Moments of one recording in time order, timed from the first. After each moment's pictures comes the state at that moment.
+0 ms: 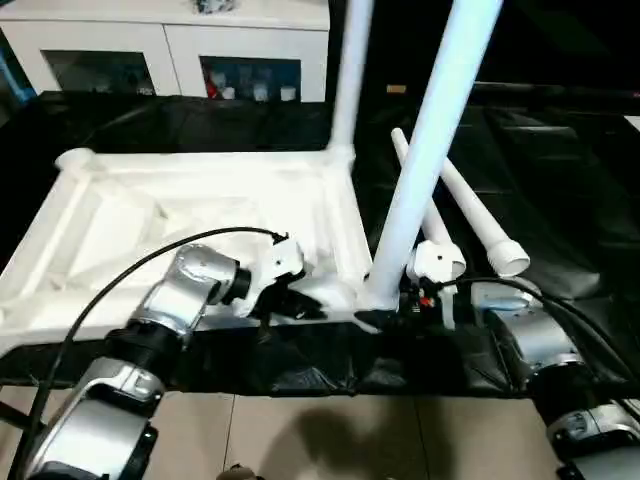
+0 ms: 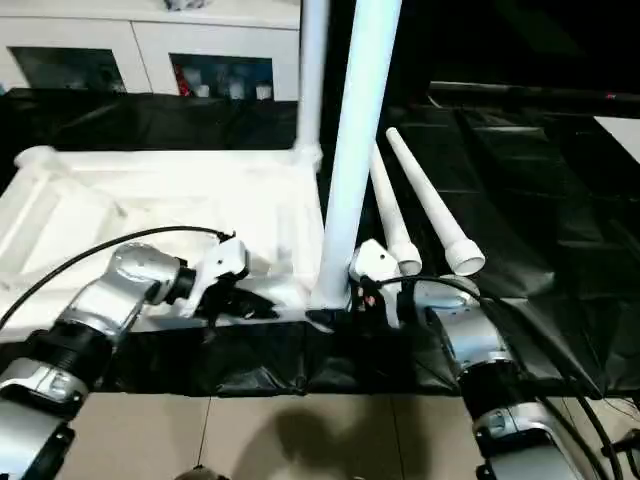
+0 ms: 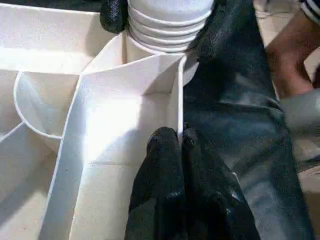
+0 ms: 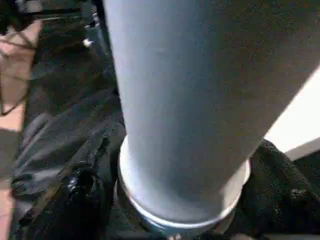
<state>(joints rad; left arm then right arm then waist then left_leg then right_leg) -0.64 0.36 -0.30 0.64 0.04 0.10 -1.36 -0.48 -0.35 0.20 0.57 0.09 0.01 1.21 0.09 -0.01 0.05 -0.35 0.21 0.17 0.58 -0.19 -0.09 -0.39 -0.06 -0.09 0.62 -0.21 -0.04</state>
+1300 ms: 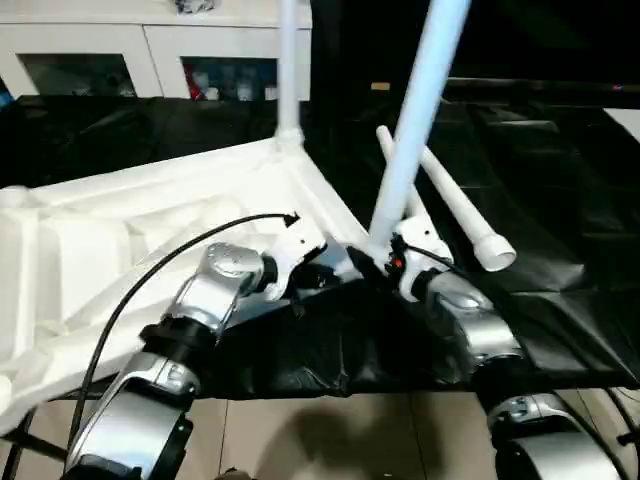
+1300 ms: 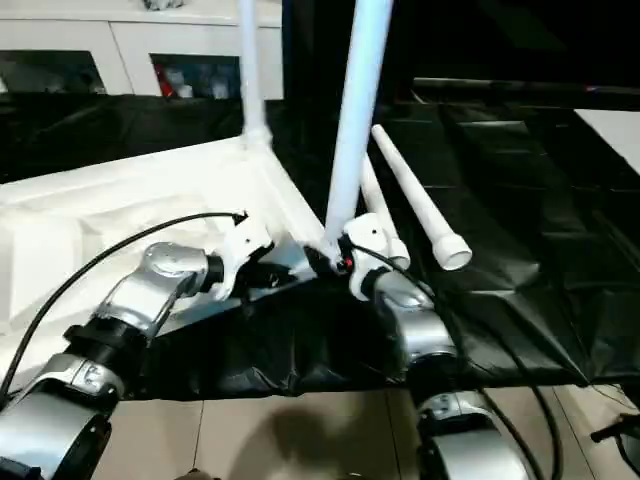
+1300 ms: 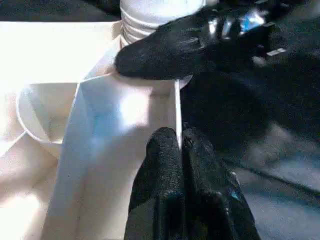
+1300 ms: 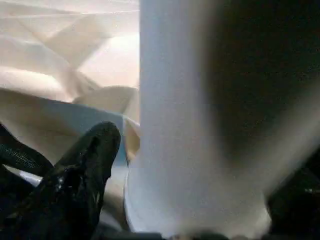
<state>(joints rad) -0.67 0.22 -0.25 0.65 0.10 0.22 -1.04 -0.55 -0.13 0.05 0.75 0.03 -0.06 0.61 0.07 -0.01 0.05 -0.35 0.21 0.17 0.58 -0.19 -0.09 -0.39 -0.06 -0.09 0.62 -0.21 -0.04</state>
